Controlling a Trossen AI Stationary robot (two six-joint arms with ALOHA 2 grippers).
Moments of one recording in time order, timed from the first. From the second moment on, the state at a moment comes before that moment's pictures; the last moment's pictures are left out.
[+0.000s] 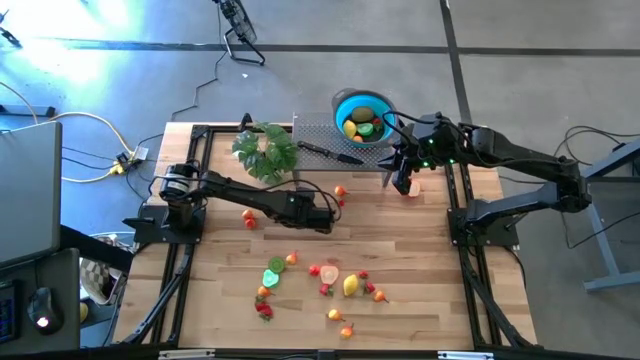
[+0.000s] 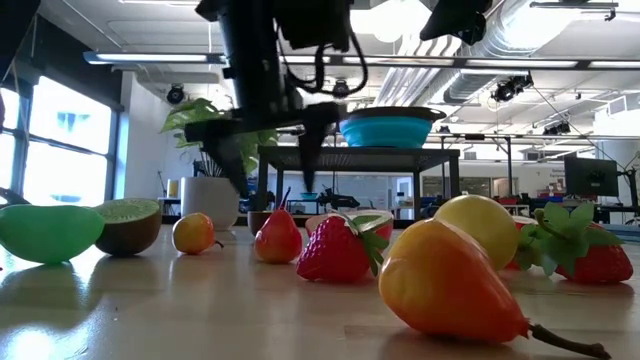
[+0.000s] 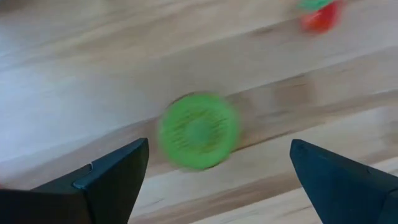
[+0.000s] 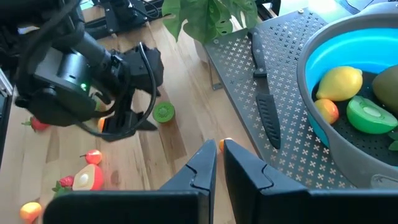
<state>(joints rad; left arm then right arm) -0.10 1.90 1.43 -0.87 -0.34 -1.37 -0.28 1.13 1.26 -0.79 -0.05 0.16</state>
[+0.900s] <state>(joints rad) -0.07 1.92 1.37 -0.80 -0.32 -1.41 -0.28 1.13 1.26 -0.81 -0.05 0.16</state>
